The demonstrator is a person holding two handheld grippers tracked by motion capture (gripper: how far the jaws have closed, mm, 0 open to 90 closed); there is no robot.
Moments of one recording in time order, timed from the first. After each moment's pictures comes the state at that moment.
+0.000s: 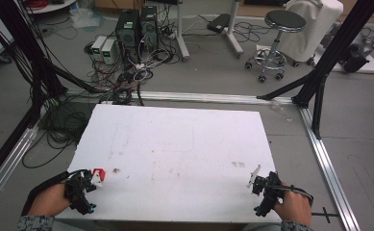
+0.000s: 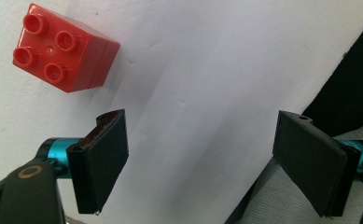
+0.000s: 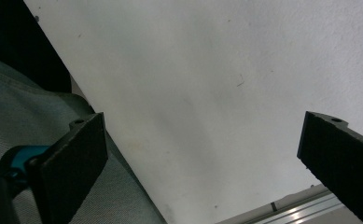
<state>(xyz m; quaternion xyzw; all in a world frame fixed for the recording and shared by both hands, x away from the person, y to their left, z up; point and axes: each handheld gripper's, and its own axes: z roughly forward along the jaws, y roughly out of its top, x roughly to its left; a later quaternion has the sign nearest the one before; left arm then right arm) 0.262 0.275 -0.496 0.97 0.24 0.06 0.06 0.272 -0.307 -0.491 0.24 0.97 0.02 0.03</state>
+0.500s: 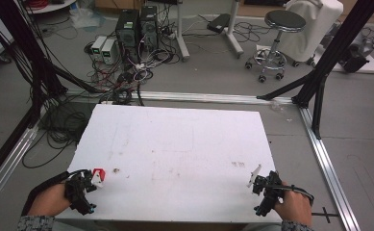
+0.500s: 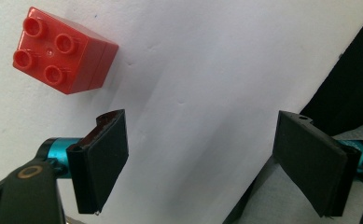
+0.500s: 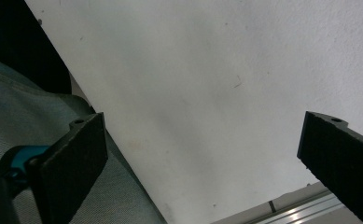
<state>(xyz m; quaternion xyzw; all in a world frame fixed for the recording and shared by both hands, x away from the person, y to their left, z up) 0.262 0.274 -0.495 0.97 0.23 0.06 0.06 0.272 -0.307 -0.488 0.23 0.97 0.03 0.03</state>
